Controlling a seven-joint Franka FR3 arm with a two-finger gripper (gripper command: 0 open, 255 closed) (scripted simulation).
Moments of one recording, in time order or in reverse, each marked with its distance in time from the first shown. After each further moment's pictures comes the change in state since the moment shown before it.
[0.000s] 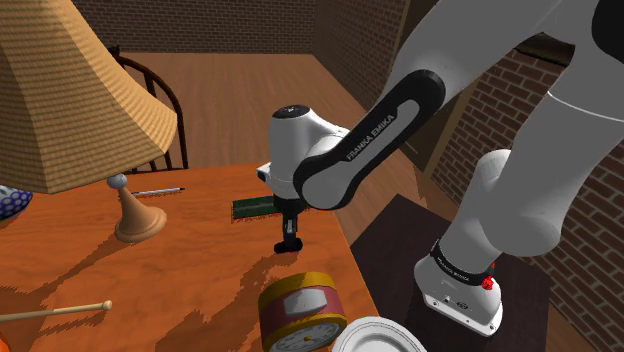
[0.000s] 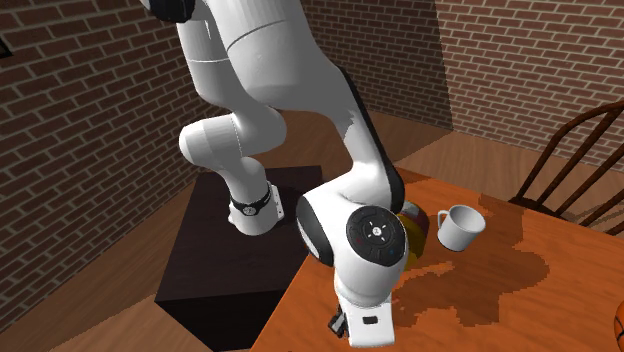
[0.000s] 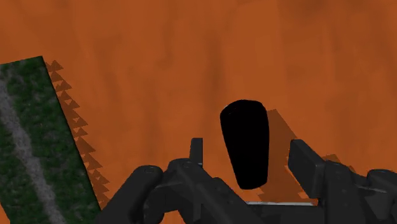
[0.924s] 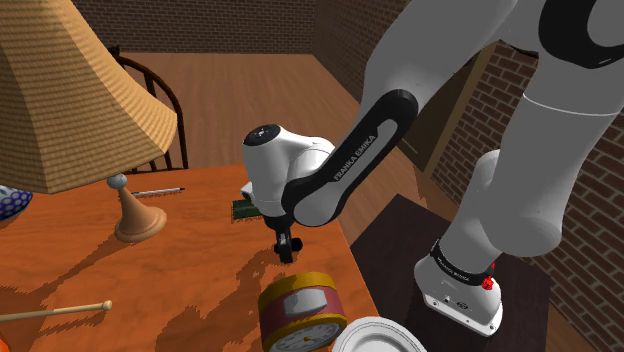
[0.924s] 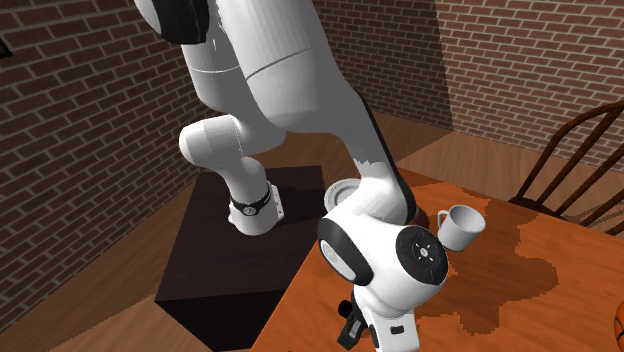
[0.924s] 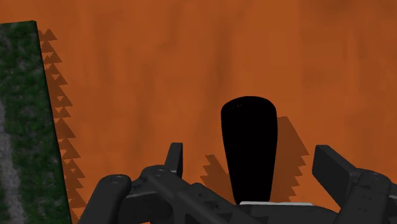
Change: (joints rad) arm 0.021 0.149 0.020 0.113 -0.223 -0.079 0.108
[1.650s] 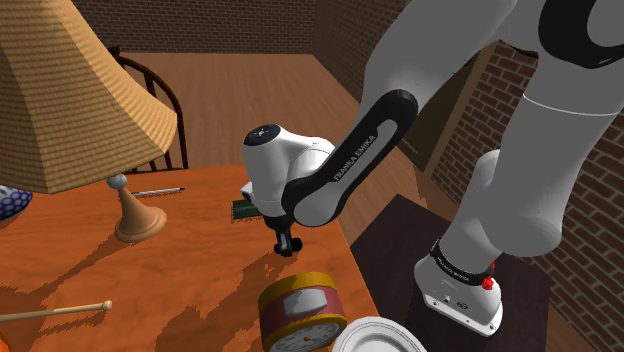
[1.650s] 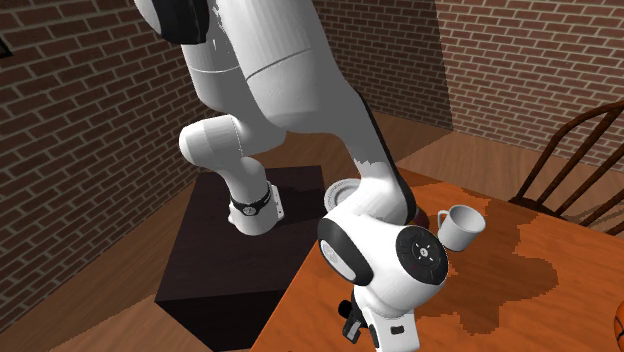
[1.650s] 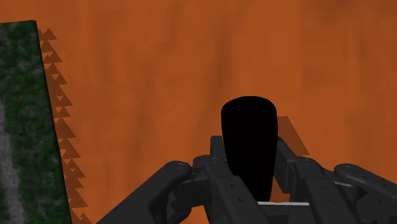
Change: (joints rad) arm 0.000 0.000 0.000 0.000 0.000 0.001 0.000
